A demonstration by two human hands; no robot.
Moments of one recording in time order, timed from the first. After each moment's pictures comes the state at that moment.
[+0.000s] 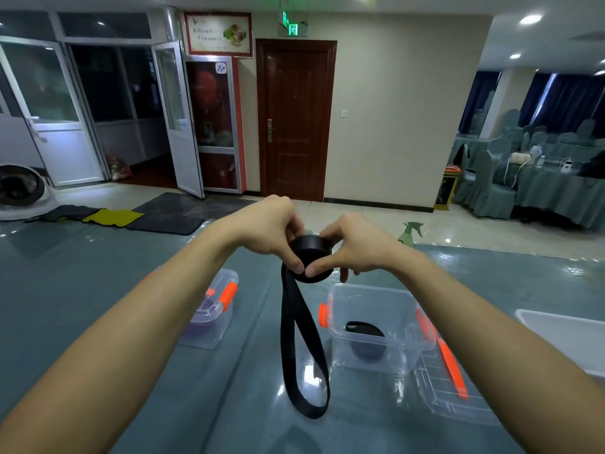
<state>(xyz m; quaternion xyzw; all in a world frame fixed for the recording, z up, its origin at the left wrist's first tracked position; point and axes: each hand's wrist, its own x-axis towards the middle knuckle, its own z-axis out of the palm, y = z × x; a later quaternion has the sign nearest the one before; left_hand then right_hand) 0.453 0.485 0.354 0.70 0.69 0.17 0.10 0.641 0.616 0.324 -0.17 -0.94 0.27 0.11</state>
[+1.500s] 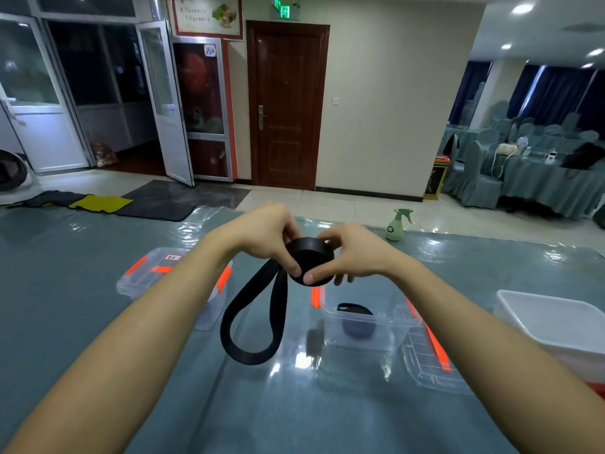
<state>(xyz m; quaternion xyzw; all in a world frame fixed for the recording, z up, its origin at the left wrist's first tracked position) 0.465 0.477 0.315 0.68 0.71 0.16 0.11 0.663 0.600 0.286 -0.20 -0.92 0.32 0.10</state>
